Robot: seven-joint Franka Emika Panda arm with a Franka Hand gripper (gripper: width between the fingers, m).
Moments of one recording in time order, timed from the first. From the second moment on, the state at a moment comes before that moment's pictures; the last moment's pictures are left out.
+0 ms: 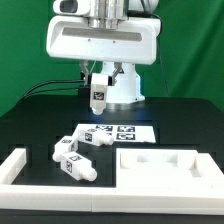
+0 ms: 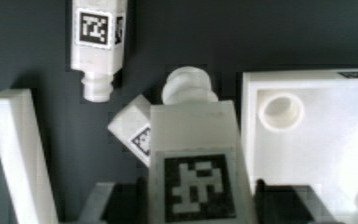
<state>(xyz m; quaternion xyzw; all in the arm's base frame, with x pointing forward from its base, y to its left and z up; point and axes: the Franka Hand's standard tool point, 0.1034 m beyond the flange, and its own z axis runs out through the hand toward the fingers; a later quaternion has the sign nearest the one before) 0.504 -0.055 0.160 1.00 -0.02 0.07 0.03</state>
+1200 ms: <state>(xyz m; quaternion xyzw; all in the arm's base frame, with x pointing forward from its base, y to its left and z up) 0.594 0.054 0.150 0.96 -0.05 0.28 0.00</state>
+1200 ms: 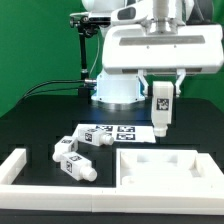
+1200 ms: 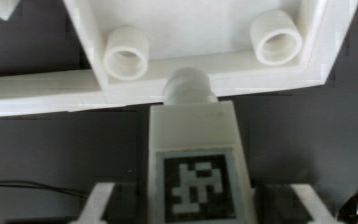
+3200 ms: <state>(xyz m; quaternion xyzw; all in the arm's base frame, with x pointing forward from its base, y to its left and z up) 0.603 0.111 0.092 0.96 -0.03 0.27 -0.01</state>
